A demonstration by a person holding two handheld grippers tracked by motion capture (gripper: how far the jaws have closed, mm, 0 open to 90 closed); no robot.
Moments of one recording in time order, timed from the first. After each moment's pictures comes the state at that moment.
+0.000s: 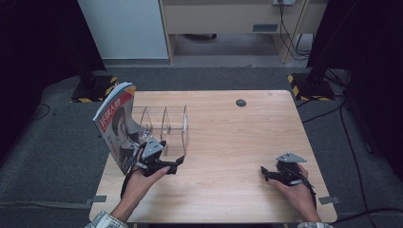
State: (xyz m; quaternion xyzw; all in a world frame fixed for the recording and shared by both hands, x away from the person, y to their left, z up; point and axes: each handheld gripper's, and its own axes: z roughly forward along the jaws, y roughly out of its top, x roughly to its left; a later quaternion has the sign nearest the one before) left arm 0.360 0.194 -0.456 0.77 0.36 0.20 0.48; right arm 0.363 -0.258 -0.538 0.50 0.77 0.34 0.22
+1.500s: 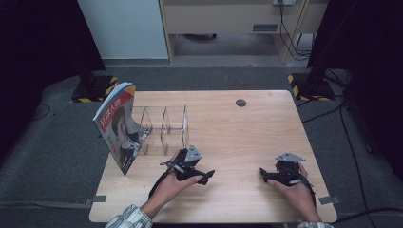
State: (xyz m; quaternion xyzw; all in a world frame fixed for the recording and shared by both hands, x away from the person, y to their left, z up) left arm 0.371 0.099 -0.500 0.85 0.31 0.13 0.41; right arm 0.364 -0.257 -0.539 0.51 0.77 0.33 0.21
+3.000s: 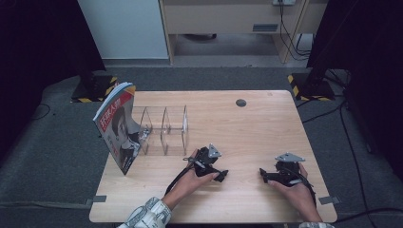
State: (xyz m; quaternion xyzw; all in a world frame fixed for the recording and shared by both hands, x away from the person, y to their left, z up) left arm 0.400 0.044 -0.534 0.88 0.31 0.11 0.35; right arm 0.363 -0.256 -0.539 0.51 0.77 0.33 0.21
